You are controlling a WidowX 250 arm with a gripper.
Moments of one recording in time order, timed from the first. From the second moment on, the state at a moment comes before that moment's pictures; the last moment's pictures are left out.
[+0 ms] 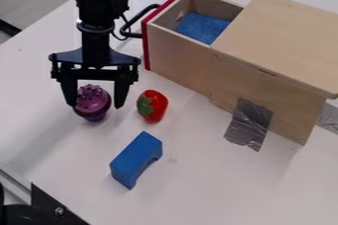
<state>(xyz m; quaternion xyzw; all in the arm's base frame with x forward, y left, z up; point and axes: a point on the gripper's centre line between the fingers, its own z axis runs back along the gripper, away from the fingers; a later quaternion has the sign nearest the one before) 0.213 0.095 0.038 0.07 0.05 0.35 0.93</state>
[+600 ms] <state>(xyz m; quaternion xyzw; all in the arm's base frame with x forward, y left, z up) 0.216 0.098 0.028 0.08 0.07 0.35 0.93</state>
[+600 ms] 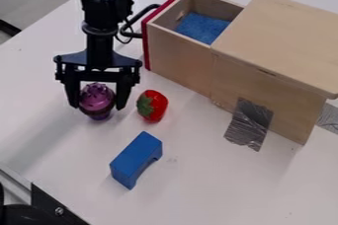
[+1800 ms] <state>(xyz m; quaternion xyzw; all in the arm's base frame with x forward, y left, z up) 0.211 0.112 0.018 0.09 0.08 0.37 0.92</state>
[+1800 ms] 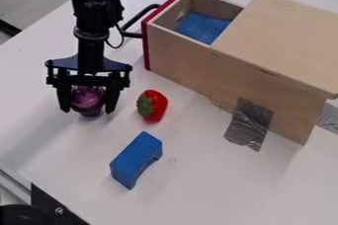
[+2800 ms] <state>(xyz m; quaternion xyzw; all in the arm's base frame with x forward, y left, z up) 0.275 0.067 0.086 0.04 -0.01 0.29 0.96</state>
